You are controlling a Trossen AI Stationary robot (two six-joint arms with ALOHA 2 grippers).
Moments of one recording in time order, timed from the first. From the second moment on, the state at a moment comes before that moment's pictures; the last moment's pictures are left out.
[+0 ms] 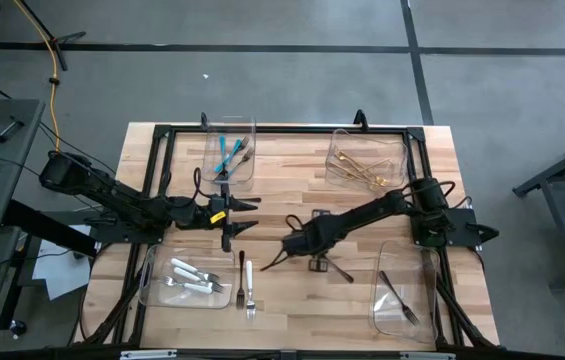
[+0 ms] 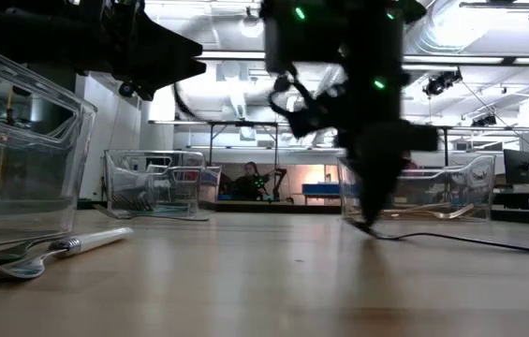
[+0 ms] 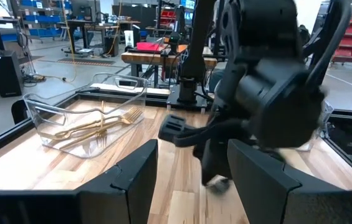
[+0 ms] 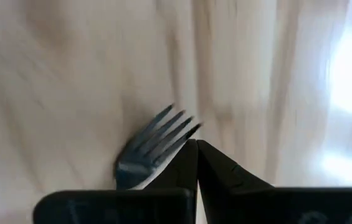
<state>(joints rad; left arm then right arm) -0.22 1.24 0.30 0.91 -0.32 -0.08 0.23 2.05 1.44 -0.96 0.17 0.30</state>
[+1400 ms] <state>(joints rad) -0.23 1.87 0.88 0.48 -0.24 0.16 0.53 1.46 1.11 -0.72 0.47 0.80</state>
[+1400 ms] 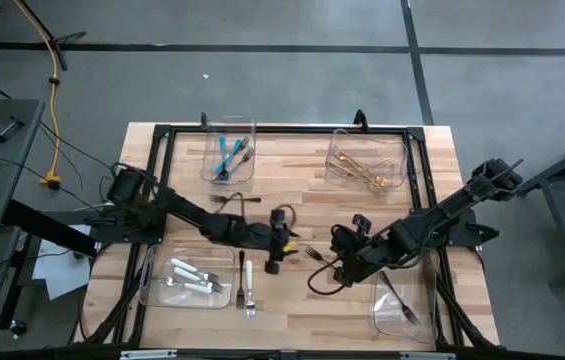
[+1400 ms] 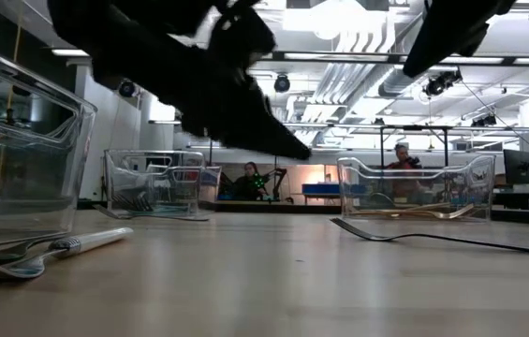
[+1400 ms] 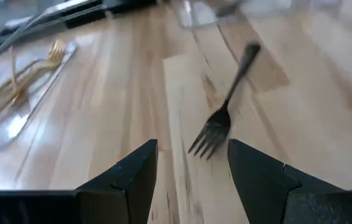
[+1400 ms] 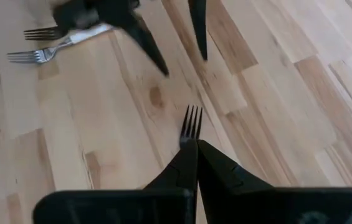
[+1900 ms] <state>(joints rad) -0.24 2.04 0.98 0.49 -0.31 0.87 0.53 1.46 1.11 -0.71 0.47 0.80</state>
